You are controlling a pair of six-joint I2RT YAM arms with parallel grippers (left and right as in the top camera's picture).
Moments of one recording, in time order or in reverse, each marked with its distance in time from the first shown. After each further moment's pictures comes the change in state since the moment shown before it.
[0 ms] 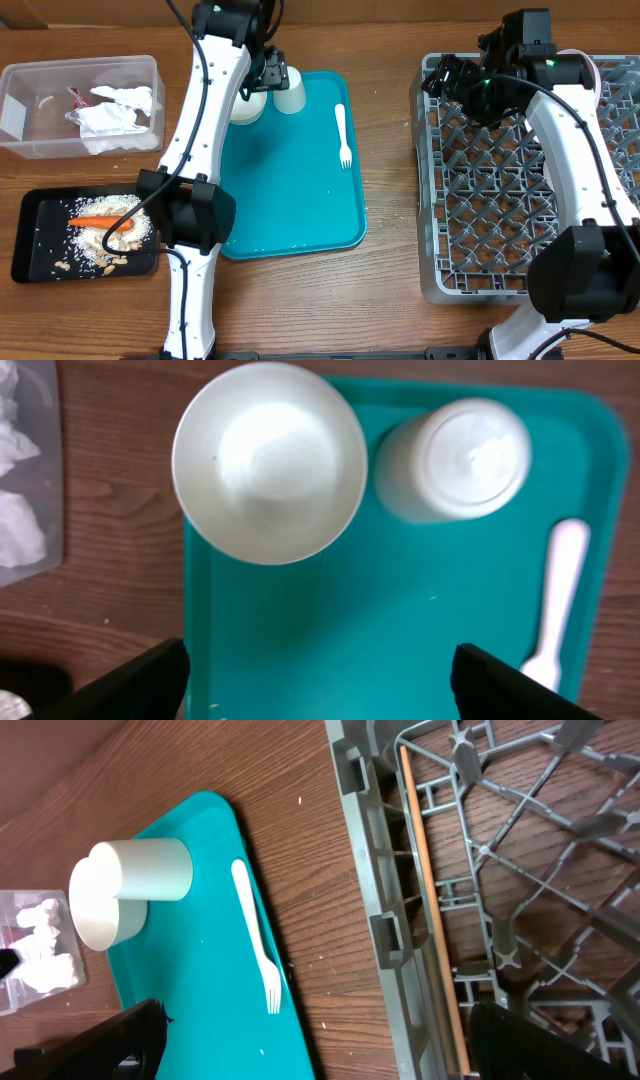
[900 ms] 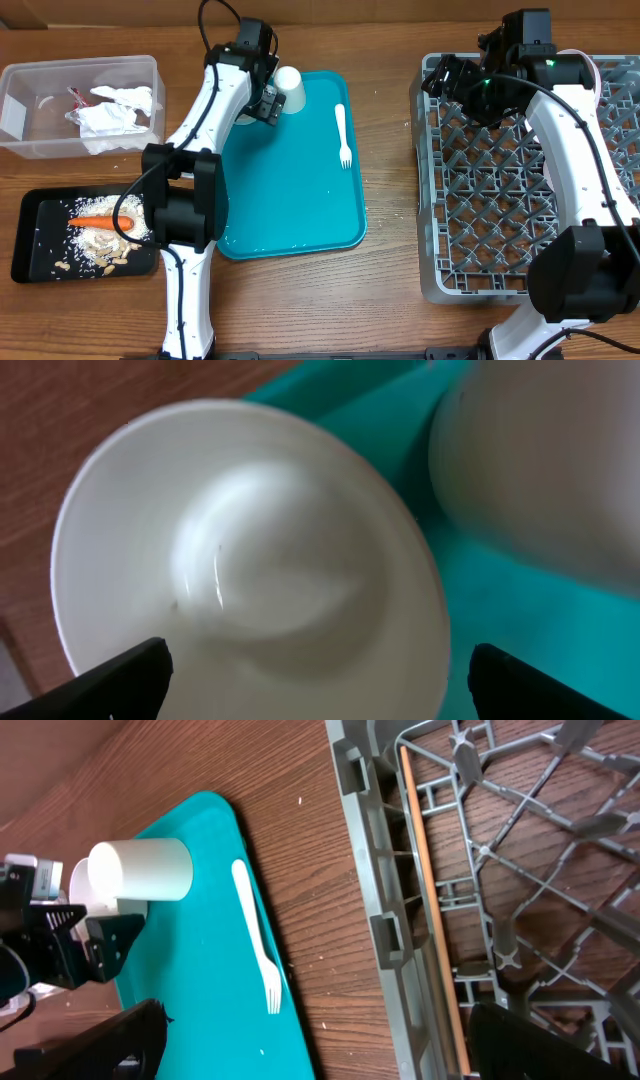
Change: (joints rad) left arm 0.039 -0.002 -0.504 0.561 -0.050 0.574; right arm 0.000 0.000 0.000 0.000 0.000 0.000
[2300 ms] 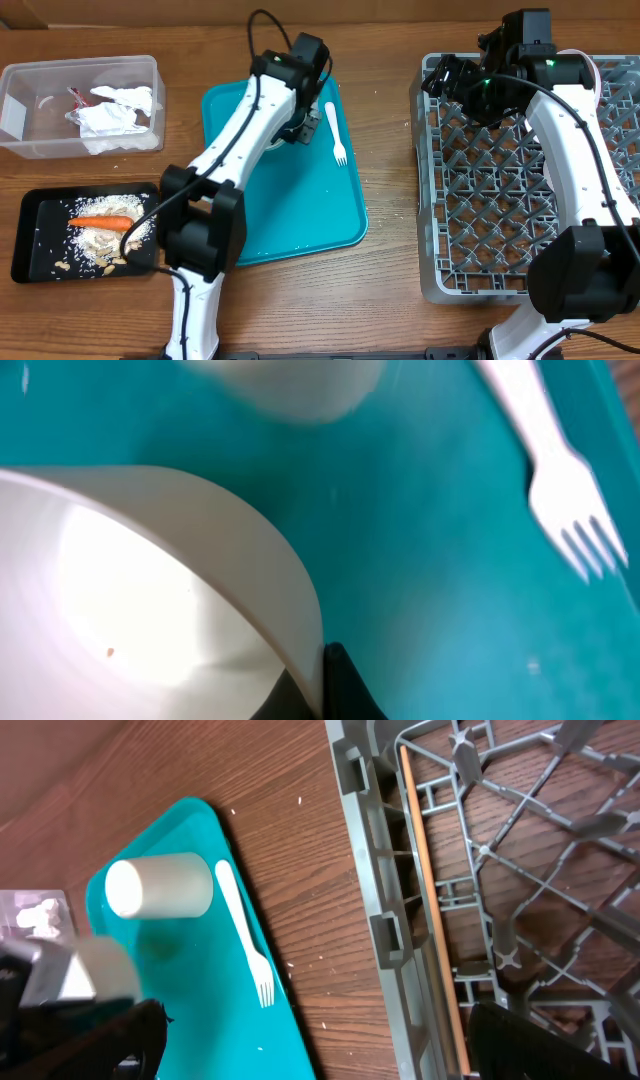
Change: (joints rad) left arm -0.198 -0.164 -0.060 -0.289 0.057 -0.196; right arm 0.000 0.000 0.000 -0.001 0.000 0.000
